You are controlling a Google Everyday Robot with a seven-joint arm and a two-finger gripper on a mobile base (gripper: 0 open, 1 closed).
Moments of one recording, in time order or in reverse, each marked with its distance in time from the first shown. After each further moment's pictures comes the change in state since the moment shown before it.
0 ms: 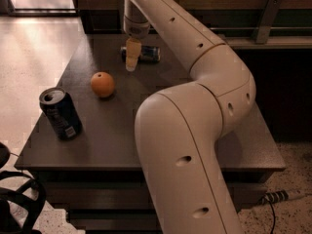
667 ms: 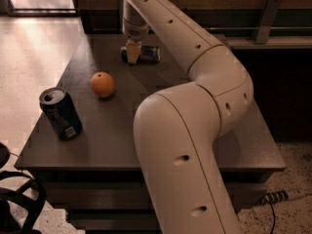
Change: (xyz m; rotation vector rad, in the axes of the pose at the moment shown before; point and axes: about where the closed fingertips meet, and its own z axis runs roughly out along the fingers) arm -0.002 0.000 0.010 -0.004 0.000 -0.001
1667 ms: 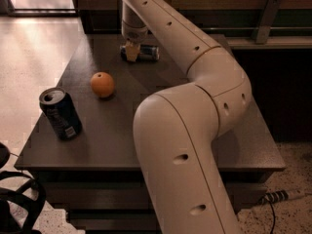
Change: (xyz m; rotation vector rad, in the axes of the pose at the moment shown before) arm -0.002 0.001 0.007 -0.008 -0.013 -0.013
